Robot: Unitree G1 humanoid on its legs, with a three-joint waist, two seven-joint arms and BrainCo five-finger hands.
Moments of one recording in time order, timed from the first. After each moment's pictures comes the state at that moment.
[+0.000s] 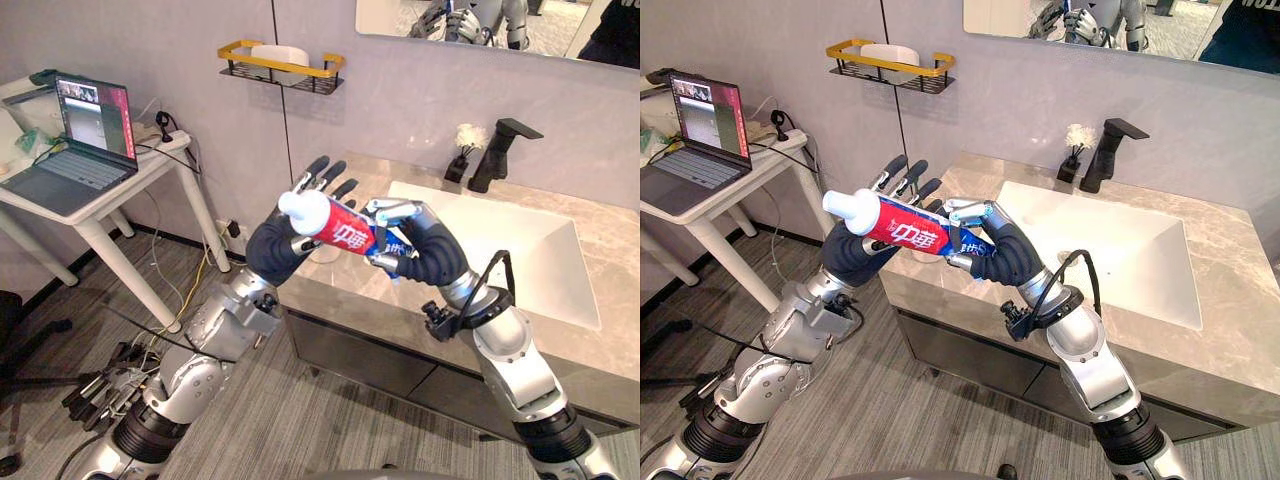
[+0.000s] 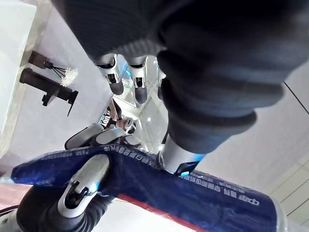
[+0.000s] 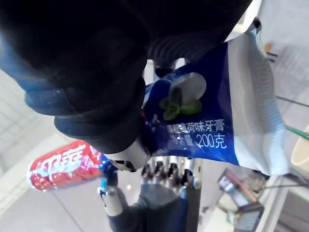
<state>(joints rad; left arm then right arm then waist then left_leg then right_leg) -0.20 0.55 -0.37 -0.43 -1.08 -0.09 -0.13 -0.19 -0.41 0.26 -0.42 0.14 -0.23 0.13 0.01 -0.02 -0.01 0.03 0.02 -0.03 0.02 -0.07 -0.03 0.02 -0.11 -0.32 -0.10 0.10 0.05</state>
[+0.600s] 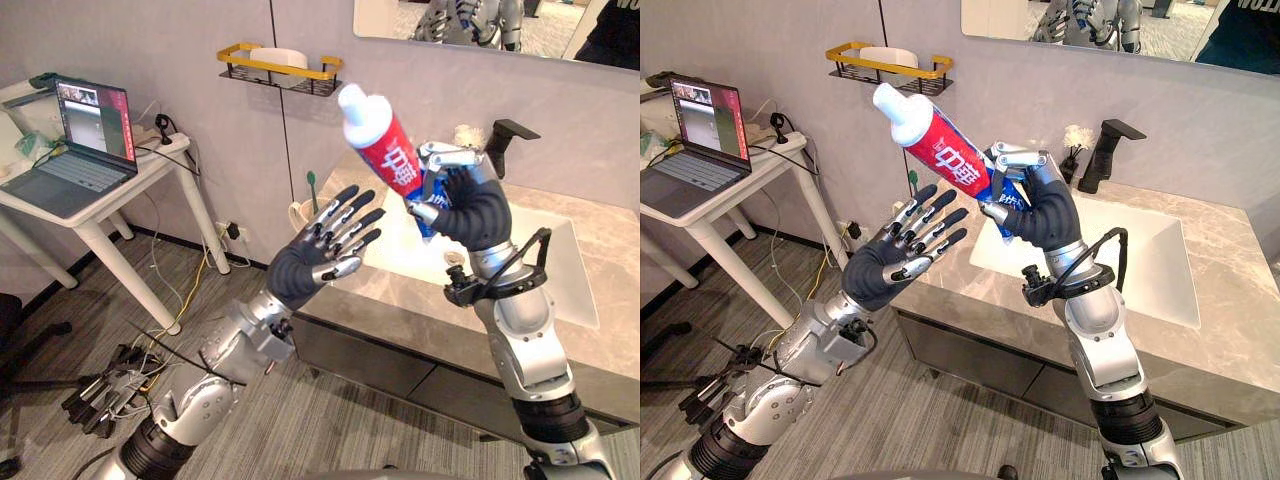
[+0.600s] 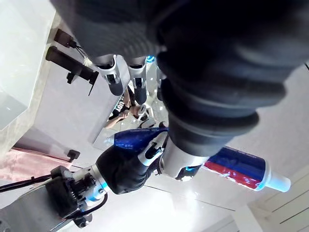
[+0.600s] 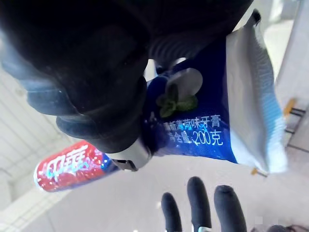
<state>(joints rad) -0.13 0.51 -0.45 -0.49 -1.05 -0.05 -0.15 -0.27 -0.36 0.11 -0.42 0.16 -0.21 0.06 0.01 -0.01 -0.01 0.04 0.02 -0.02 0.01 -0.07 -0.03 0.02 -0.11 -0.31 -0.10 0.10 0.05</state>
